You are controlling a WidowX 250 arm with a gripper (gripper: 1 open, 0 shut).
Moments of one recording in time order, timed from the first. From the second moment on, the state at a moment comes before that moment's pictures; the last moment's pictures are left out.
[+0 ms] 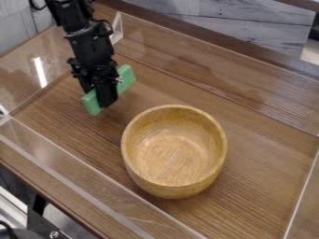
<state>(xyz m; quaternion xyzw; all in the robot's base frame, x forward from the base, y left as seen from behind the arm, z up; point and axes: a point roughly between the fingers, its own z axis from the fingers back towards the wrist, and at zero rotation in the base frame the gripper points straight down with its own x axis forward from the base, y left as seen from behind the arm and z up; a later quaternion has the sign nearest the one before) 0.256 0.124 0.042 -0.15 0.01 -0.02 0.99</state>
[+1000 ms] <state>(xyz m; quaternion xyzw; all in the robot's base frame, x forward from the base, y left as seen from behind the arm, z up) 0.258 0.131 0.040 -0.16 0.02 -0.01 0.99</state>
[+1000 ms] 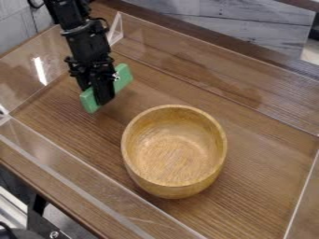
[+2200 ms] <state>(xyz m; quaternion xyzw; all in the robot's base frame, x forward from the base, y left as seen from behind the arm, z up) 0.260 0.135 0.040 -0.18 0.04 0.00 0.98</state>
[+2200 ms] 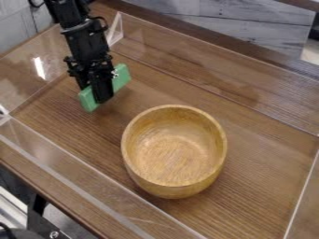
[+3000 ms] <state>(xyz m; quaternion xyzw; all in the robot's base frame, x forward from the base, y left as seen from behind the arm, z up) 0.263 0.138 0.039 -0.18 0.05 0.01 0.98</state>
